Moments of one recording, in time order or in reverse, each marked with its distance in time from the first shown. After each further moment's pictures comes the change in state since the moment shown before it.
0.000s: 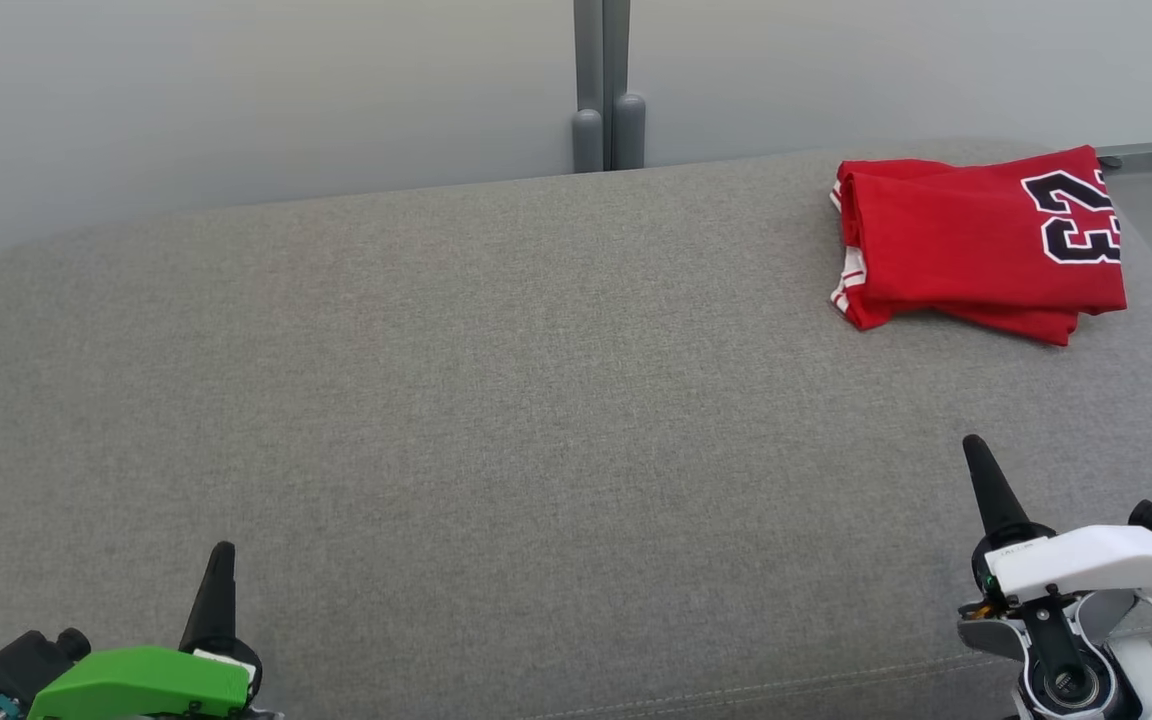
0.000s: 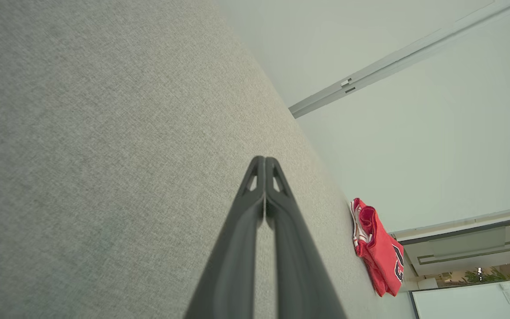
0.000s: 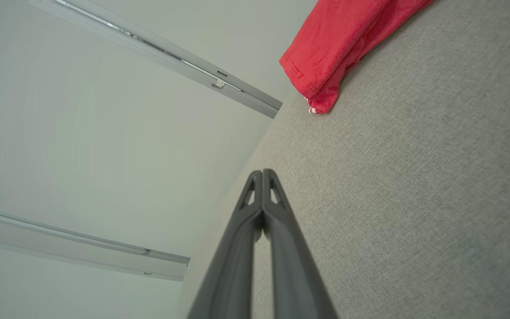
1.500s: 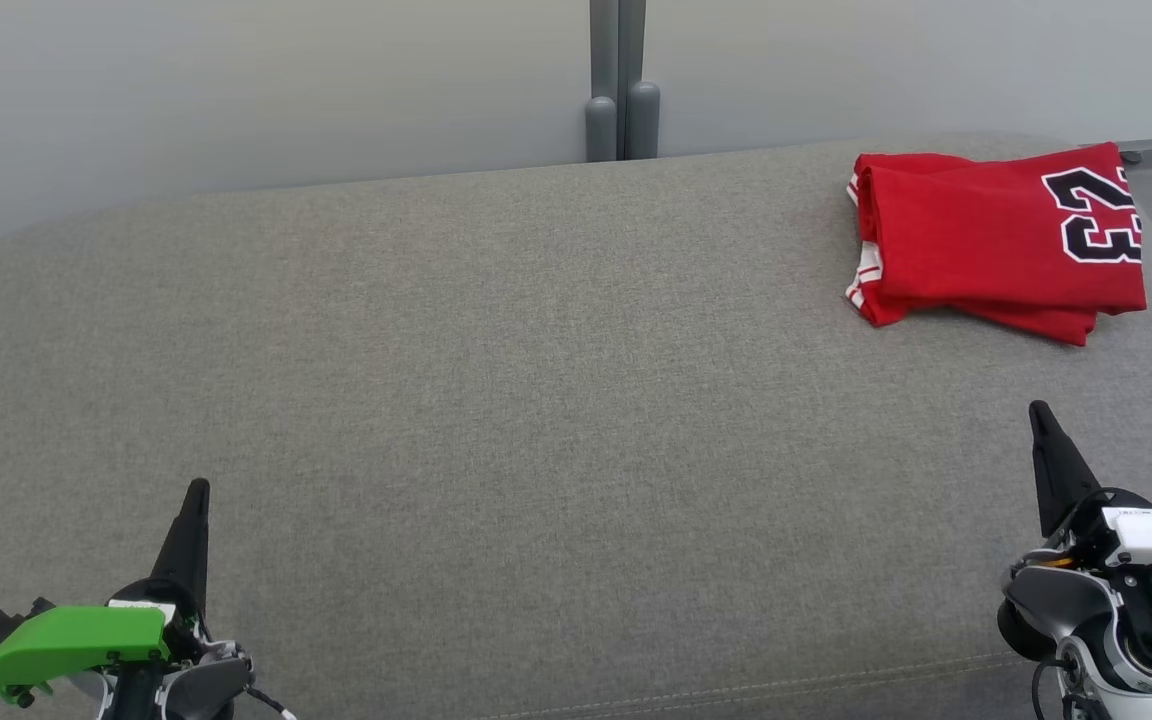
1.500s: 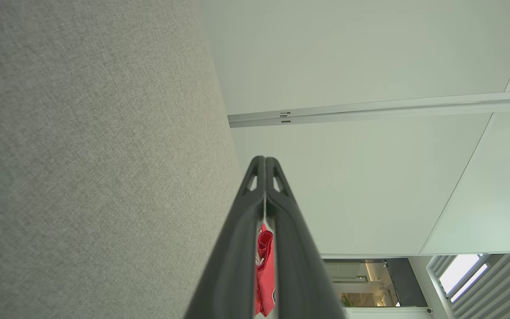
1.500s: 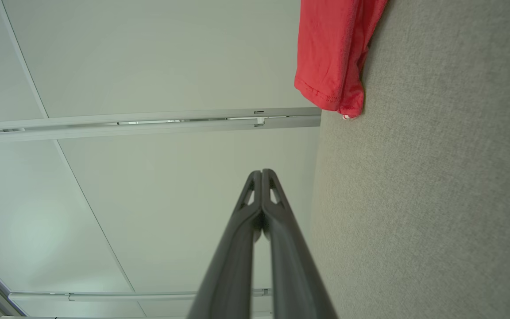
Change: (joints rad) left arm -0.113 0.002 0.067 0.076 -0.482 -0.095 0.123; right arm -0.067 0.017 -0.160 0.086 0.509 0.100 0.108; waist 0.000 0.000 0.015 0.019
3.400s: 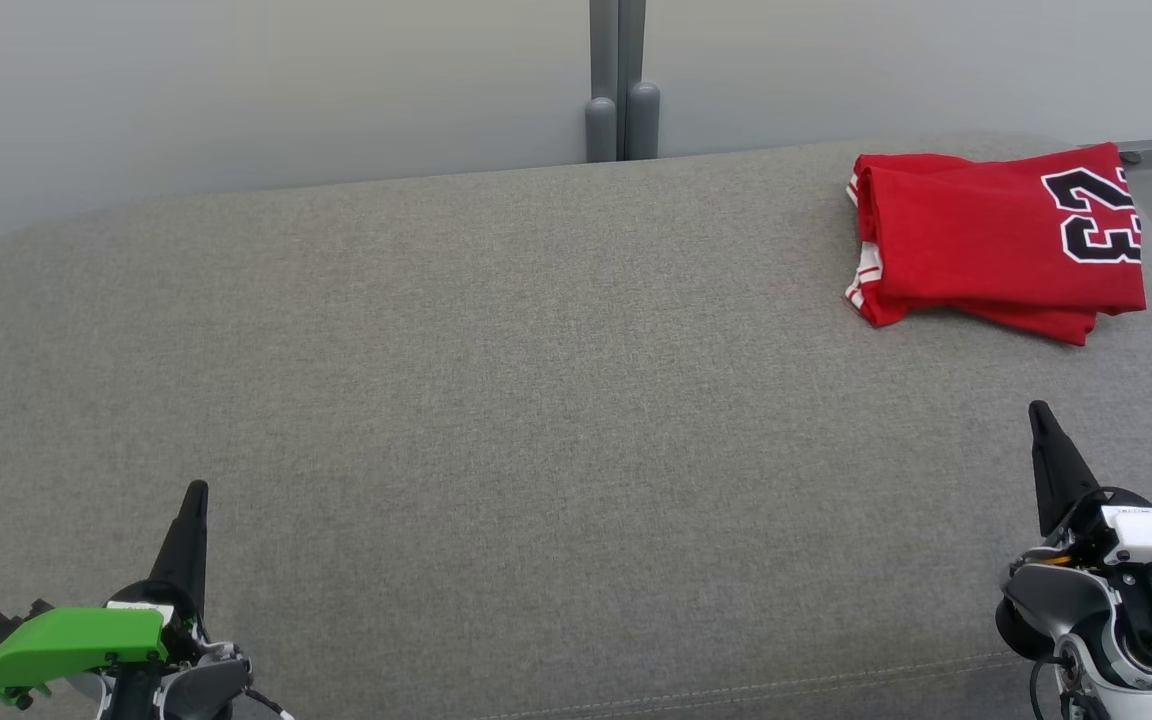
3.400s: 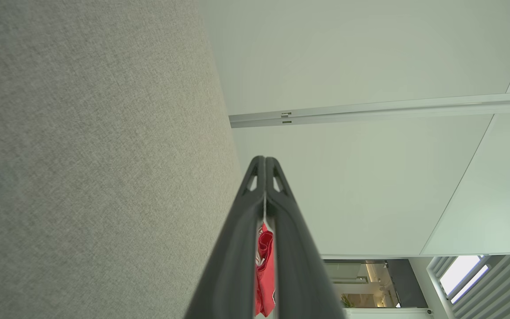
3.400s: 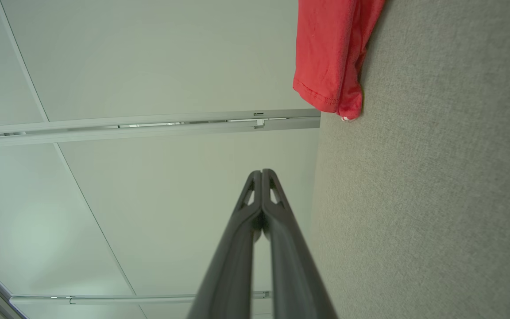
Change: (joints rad) left arm -0.001 0.000 0.005 0.007 0.000 -0.001 0.005; right arm -0.010 0.006 -0.007 0.020 0.000 0.006 0.002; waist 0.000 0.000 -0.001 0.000
